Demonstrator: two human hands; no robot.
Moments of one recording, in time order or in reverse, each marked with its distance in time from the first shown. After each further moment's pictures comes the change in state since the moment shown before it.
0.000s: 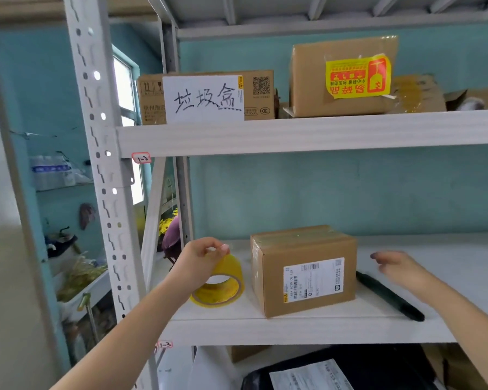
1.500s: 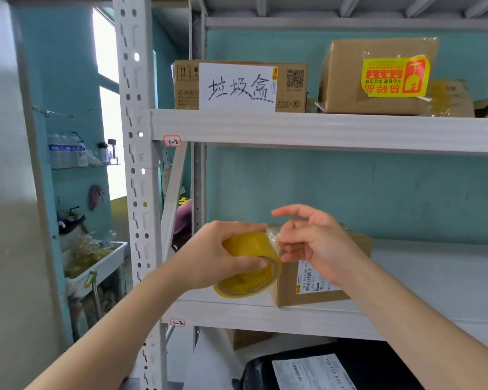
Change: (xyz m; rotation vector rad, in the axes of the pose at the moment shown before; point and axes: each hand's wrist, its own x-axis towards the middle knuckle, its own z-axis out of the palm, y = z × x) left_hand -0.047 0.031 -0.038 0.274 -0.212 0.362; right_hand -0.140 -0.200 0.068 0.805 -0.515 -0.375
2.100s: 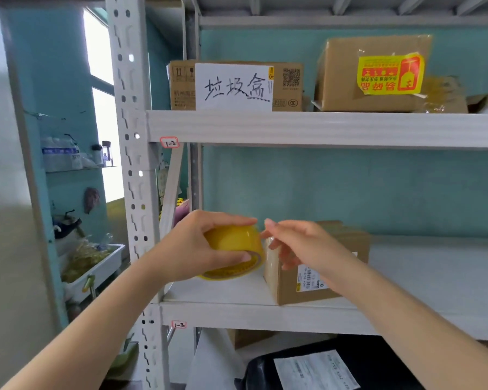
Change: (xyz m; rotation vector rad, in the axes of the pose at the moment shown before) left_hand -0.009 0.006 -0.030 -0.041 0.025 0.061; right_hand -0.010 0.000 0.019 -0.410 0.101 0.100
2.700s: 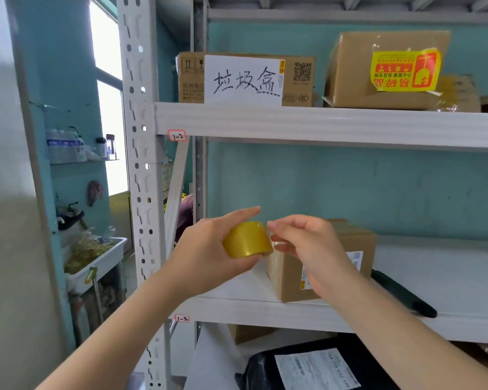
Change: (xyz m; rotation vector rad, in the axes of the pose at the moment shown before) left_hand -0.010 -0.001 0.025 0.223 0.175 0.048; right_hand 0.002 0.004 0.023 0.289 0.242 -0.044
